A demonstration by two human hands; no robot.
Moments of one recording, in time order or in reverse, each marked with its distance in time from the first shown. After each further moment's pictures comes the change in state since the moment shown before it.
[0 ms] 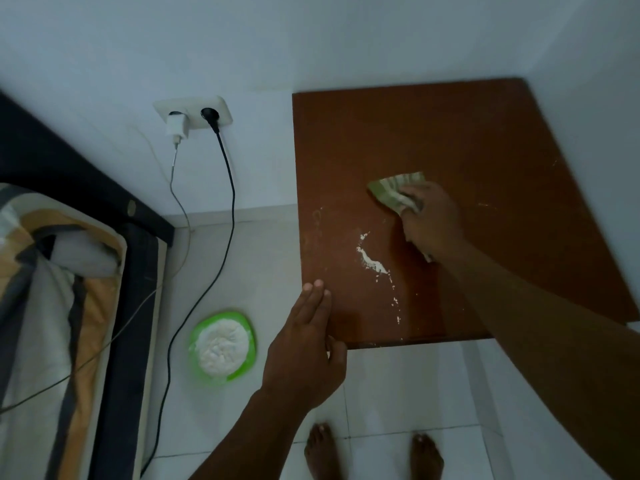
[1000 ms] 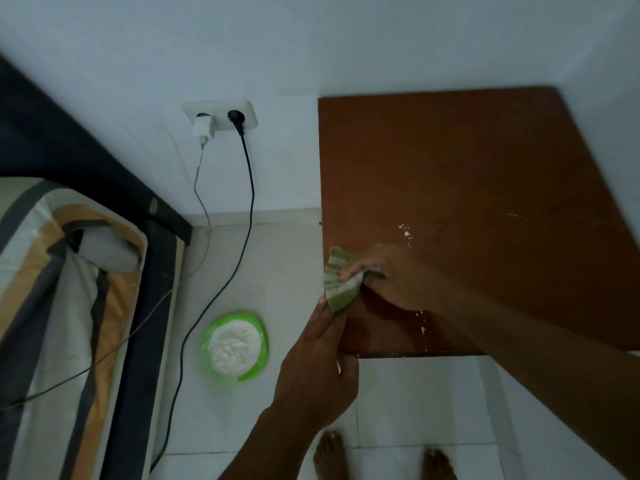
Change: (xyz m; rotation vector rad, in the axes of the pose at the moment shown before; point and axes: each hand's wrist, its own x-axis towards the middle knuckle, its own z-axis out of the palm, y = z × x) left_hand -0.012 -0.008 -0.006 -0.099 0.014 0.002; right_hand -0.065 -0.058 0.024 0.129 -0.643 -0.455
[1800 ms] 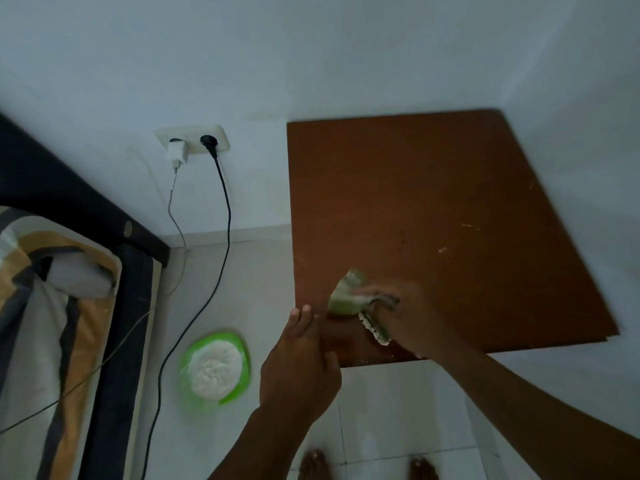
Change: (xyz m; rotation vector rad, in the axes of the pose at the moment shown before) left_hand 0.019 0.039 -0.011 0.196 -0.124 -0.216; right_hand -0.070 0.011 0.004 0.282 0.344 0.300
